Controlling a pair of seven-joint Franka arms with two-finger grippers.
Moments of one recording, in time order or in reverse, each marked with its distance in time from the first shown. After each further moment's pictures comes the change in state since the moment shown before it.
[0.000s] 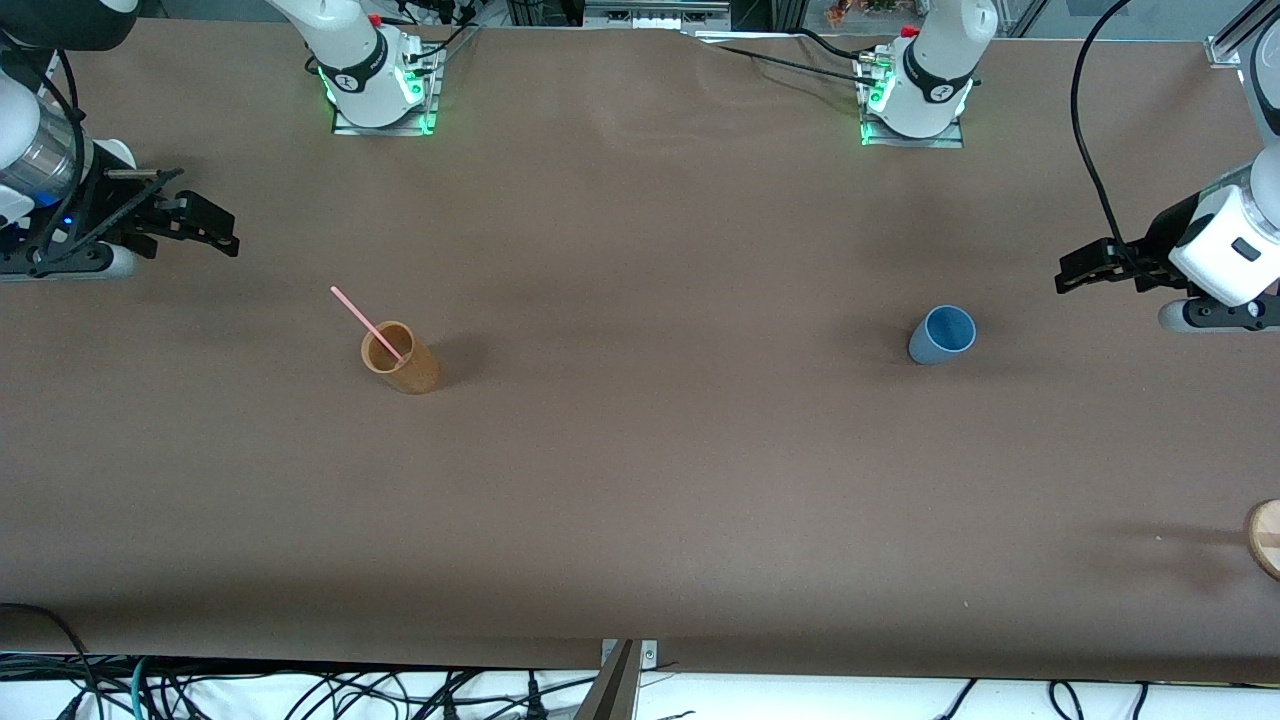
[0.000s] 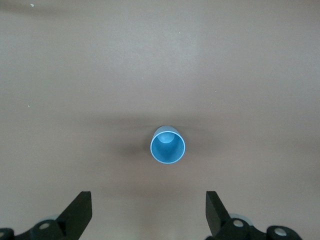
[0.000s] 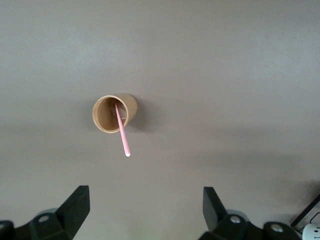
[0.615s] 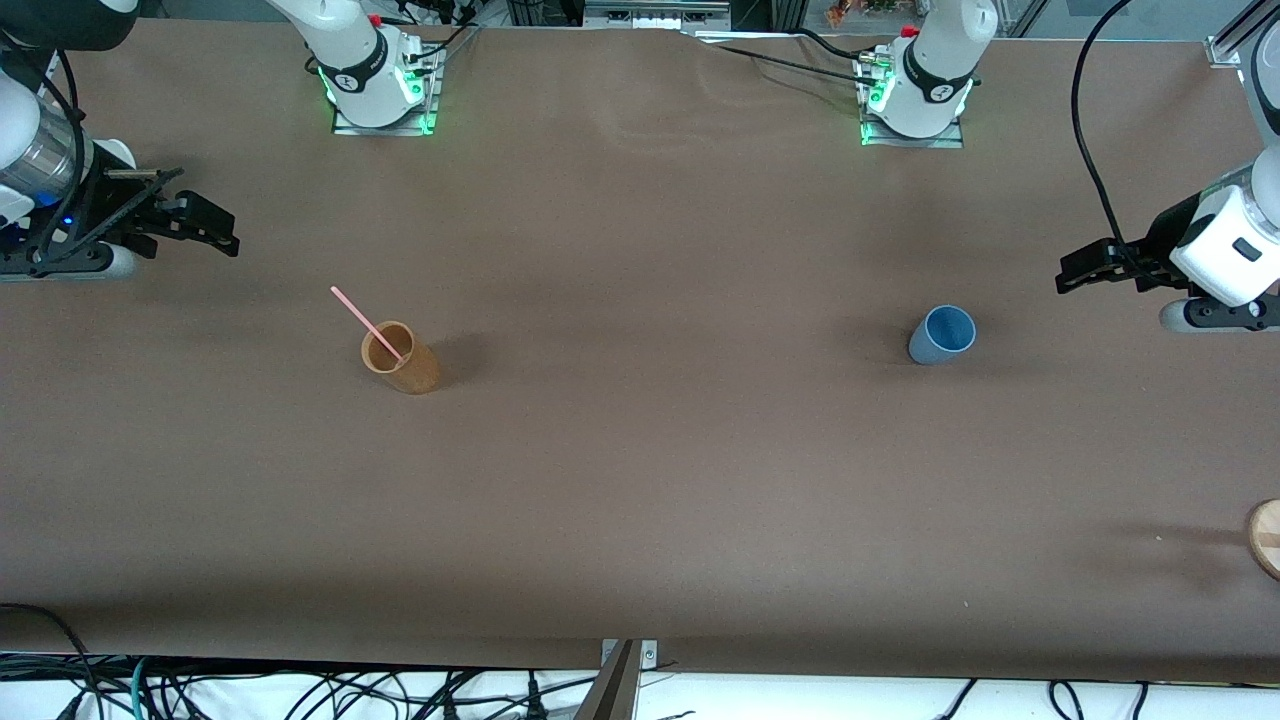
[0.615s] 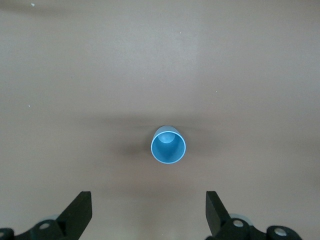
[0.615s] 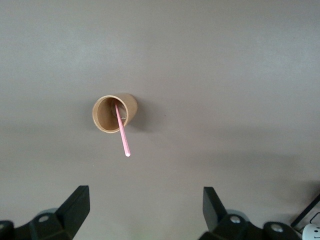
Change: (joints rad) left arm 0.004 0.003 0.001 0.000 0.000 0.000 0.000; right arm 0.000 0.000 0.000 0.000 0.000 0.000 0.000
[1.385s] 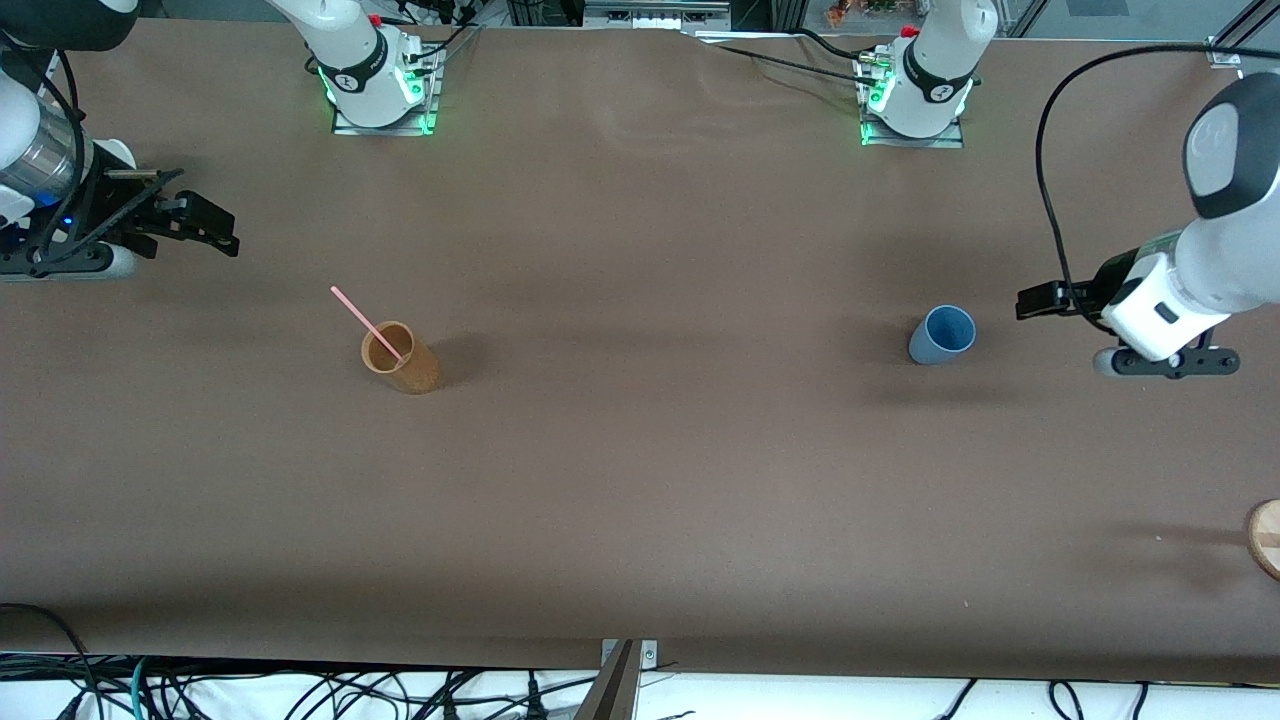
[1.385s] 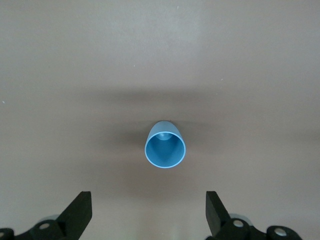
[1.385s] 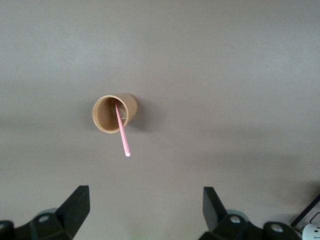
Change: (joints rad) left arm -0.004 0.144 -0.021 0.002 0.004 0.018 0.006; right arm 0.000 0.000 0.000 0.000 0.000 0.000 0.000
